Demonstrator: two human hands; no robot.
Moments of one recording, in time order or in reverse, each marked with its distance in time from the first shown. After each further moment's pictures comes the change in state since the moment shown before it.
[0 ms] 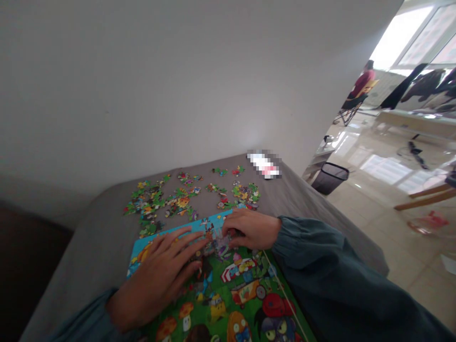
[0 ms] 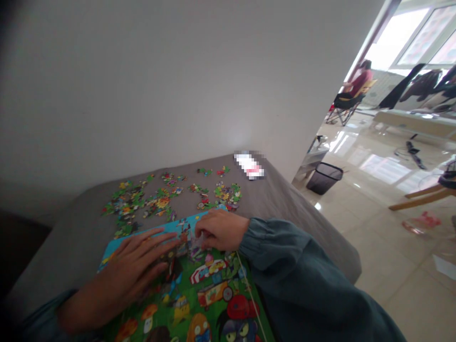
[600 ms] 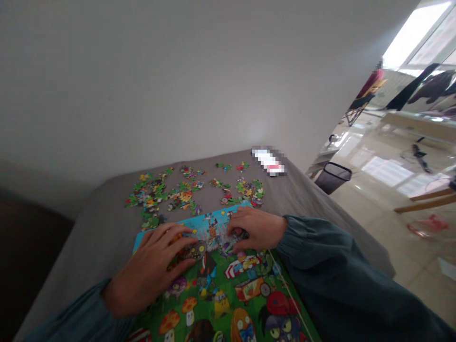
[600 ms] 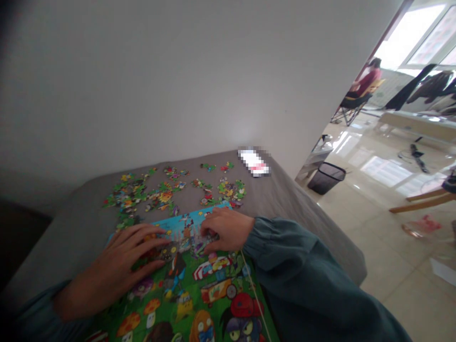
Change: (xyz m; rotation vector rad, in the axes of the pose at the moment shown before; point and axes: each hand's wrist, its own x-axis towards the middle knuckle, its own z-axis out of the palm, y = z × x) left_hand -0.009 -0.021 0.008 -0.034 -0.007 -0.099; right_hand 0.000 0.000 0.002 -0.016 -0.079 0.044
